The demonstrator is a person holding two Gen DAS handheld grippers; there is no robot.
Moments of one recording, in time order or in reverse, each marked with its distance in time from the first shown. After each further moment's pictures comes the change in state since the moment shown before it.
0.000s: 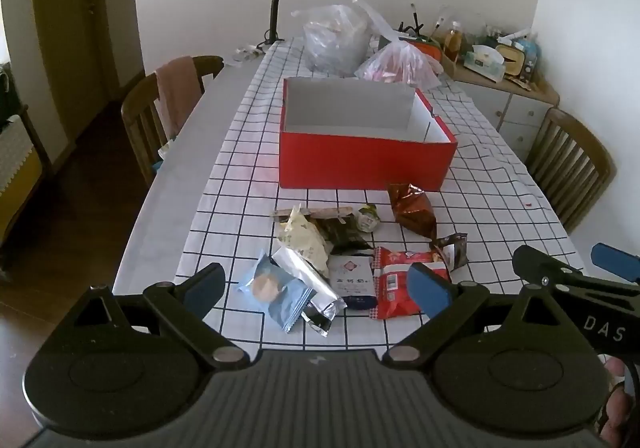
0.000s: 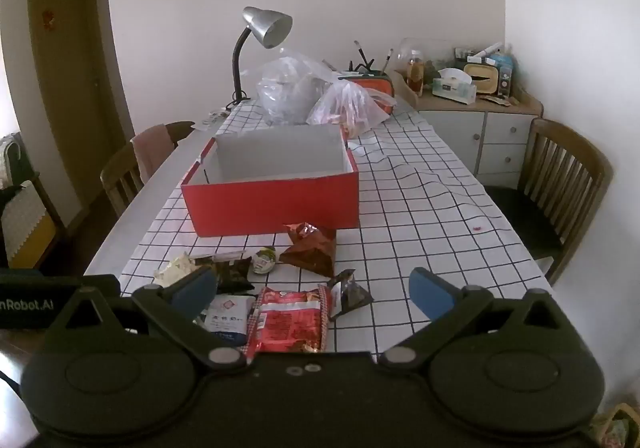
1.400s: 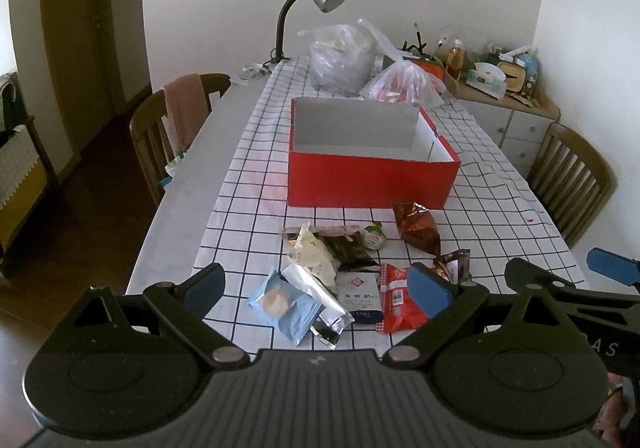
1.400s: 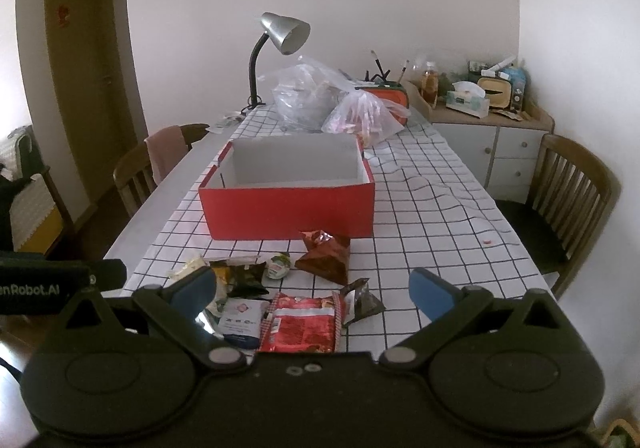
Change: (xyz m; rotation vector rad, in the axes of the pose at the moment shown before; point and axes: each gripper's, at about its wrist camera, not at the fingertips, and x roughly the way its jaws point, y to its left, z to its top) left arm -0.015 0.008 0.003 -0.006 -0.068 0.014; right arm -0.008 0.010 0.002 -0.040 -0.031 0.027
